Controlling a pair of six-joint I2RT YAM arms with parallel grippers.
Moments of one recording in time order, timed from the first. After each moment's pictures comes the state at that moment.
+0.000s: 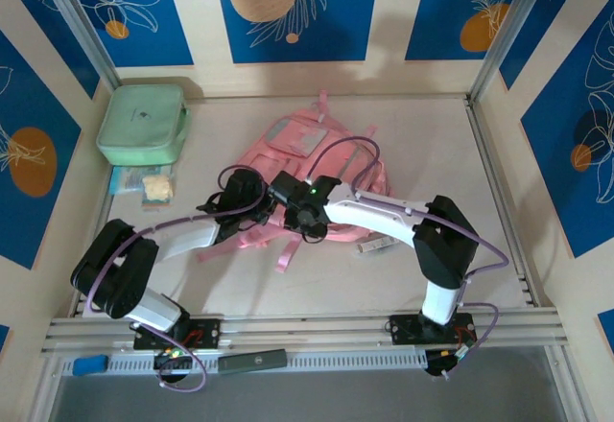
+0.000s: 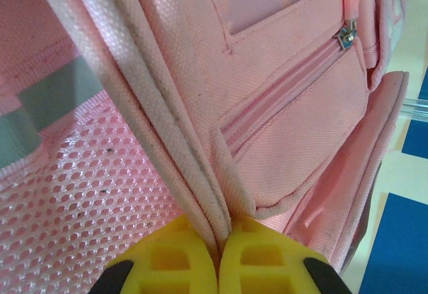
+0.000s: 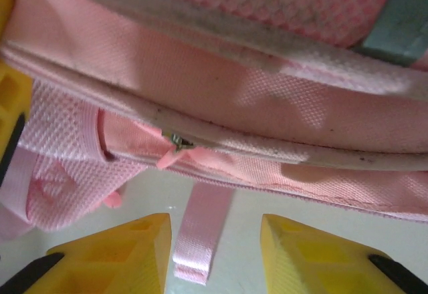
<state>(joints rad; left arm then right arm) -0.60 1.49 0.70 0.17 0.11 -1.45 0.98 1.79 1.37 -0.87 0.16 1.22</state>
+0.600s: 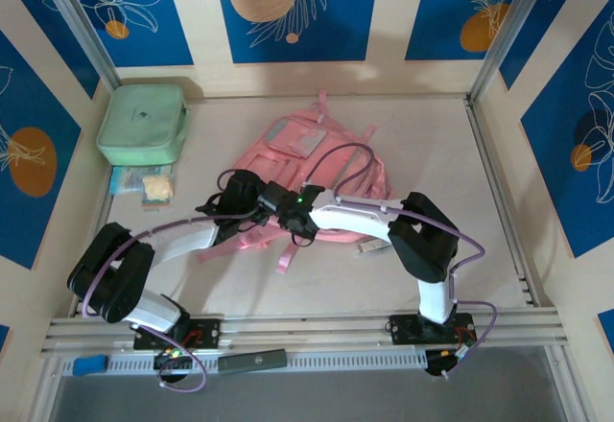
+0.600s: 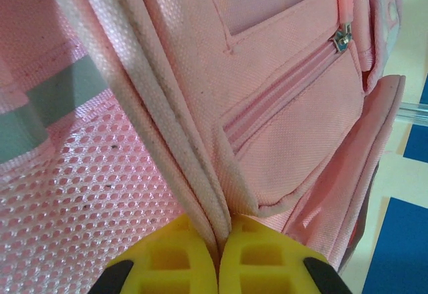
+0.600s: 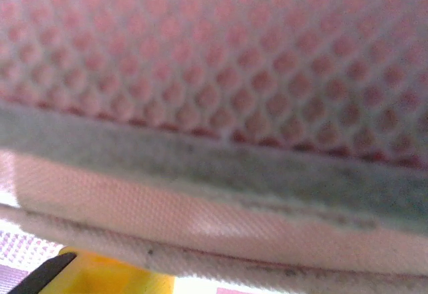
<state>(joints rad) -0.61 1.47 0.70 0.14 0.08 -1.46 1.00 1.90 1.37 -0.75 0.32 1.38</state>
